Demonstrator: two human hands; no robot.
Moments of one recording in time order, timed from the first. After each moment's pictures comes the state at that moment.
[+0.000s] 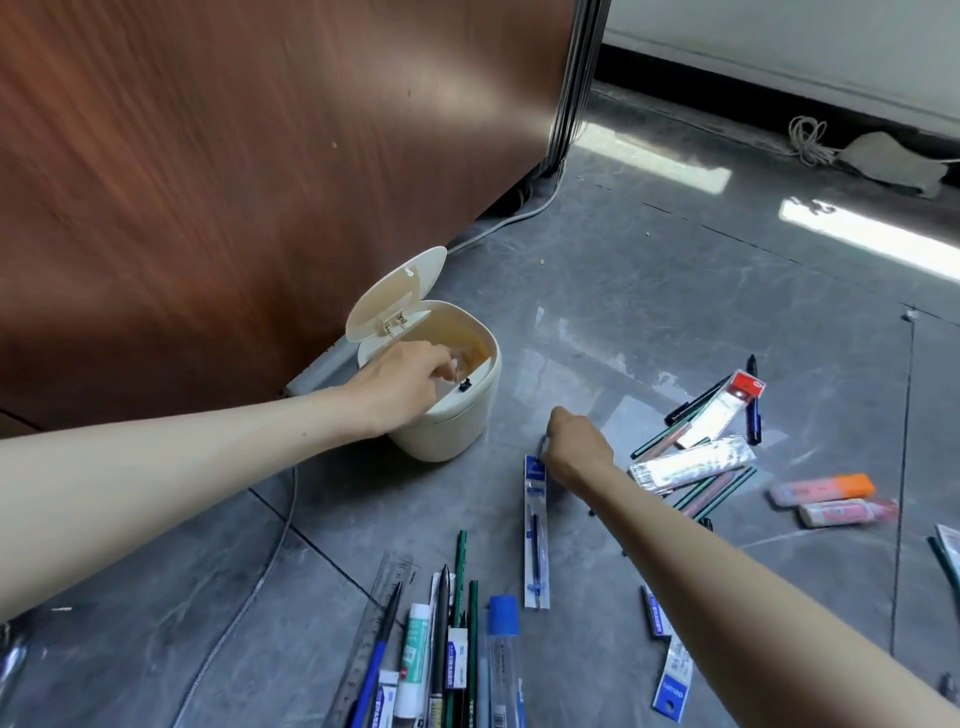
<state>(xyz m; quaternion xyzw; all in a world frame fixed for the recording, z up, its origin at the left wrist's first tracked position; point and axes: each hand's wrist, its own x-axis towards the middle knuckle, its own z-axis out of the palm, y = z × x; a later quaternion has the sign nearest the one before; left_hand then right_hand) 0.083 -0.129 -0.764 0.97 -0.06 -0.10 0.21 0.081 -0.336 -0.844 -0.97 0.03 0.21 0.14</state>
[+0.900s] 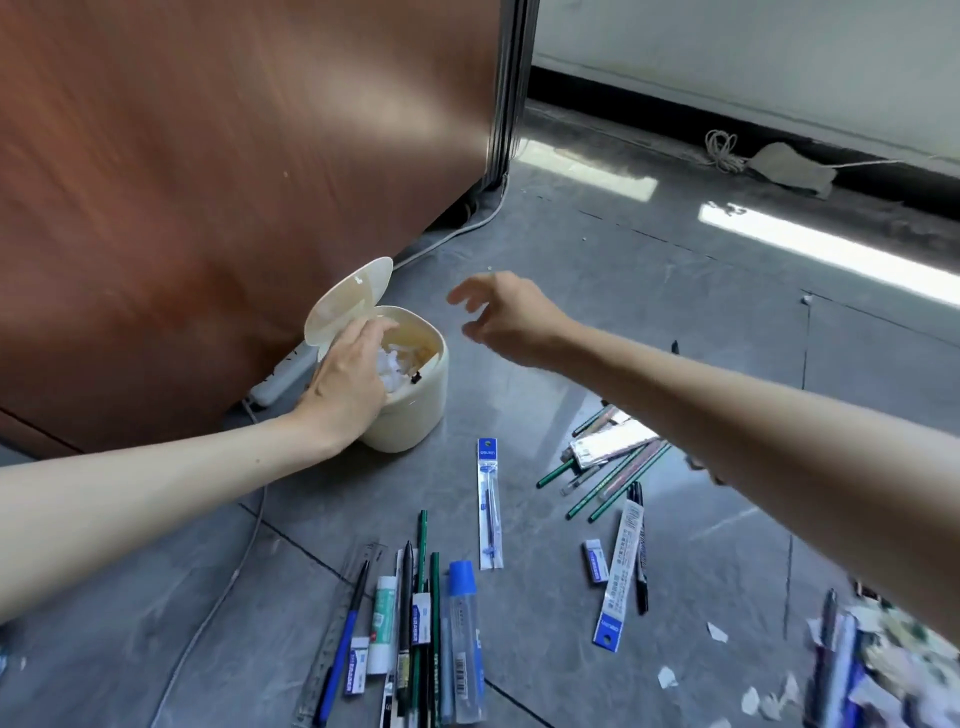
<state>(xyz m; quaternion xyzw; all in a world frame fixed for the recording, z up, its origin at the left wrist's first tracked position) 0.041 -0.144 -0.736 0.95 -0.04 0.08 0.31 0.091 -0.325 -0.677 -0.93 -0.16 0.08 0.31</state>
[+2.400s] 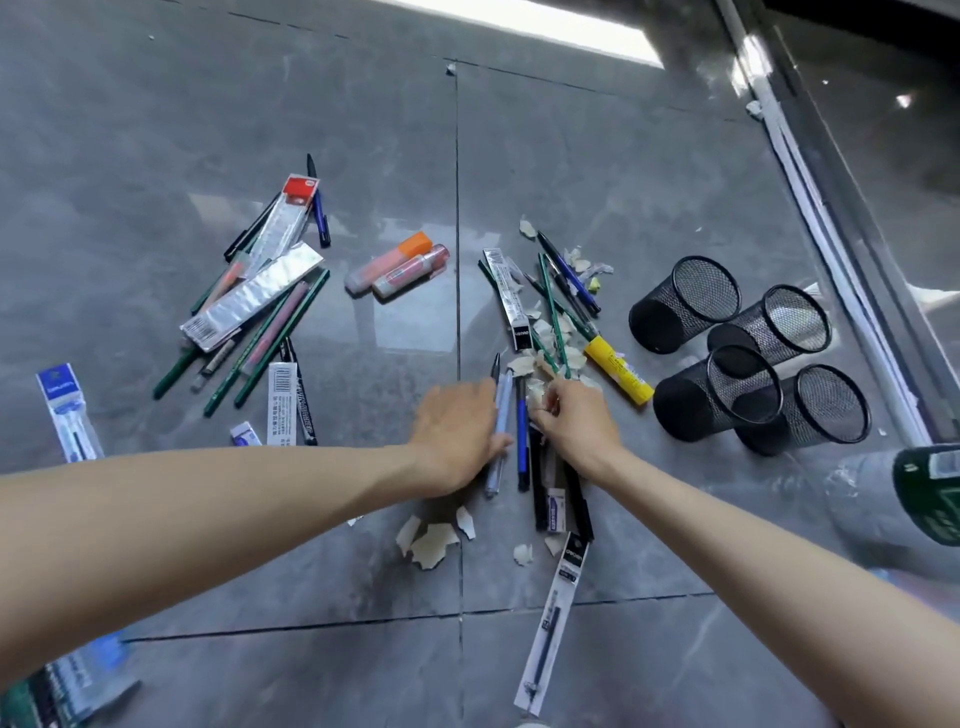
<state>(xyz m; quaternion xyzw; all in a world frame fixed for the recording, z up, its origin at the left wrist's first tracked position) -0.113 -0.548 -0.862 0.88 -0.44 -0.15 0.10 -0.190 -0.687 -0.845 -0.90 0.34 0.10 0.27</state>
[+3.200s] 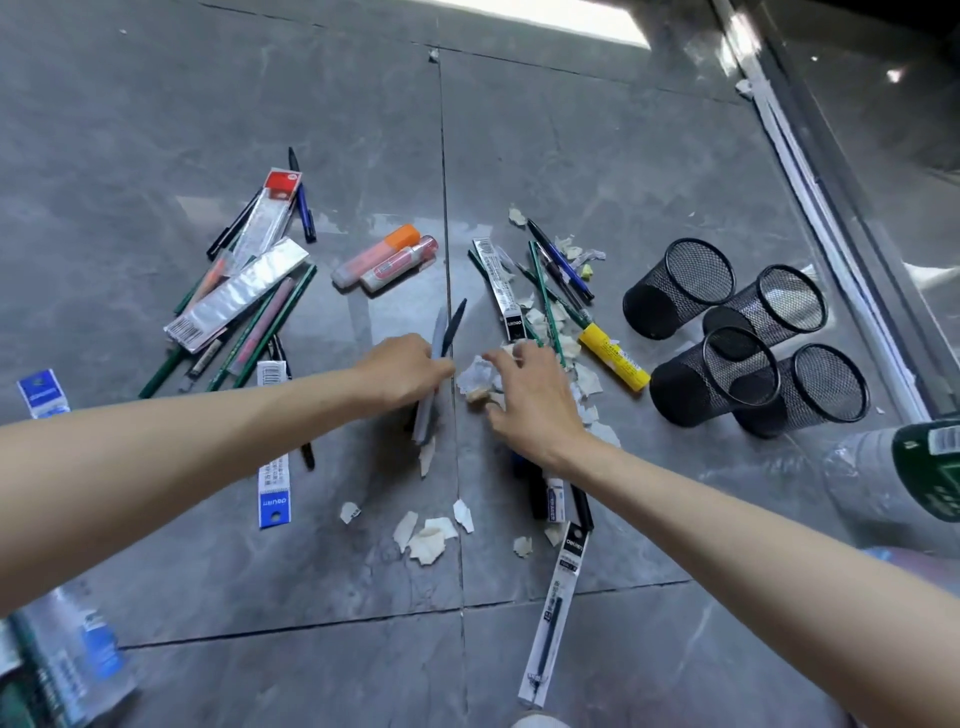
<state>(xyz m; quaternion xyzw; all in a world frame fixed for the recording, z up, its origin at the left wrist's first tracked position) -0.046 -0.537 -0.844 0.87 -0.24 -0.36 0.23 -0.170 -0.659 -0.851 -0.97 0.20 0.07 0.14</state>
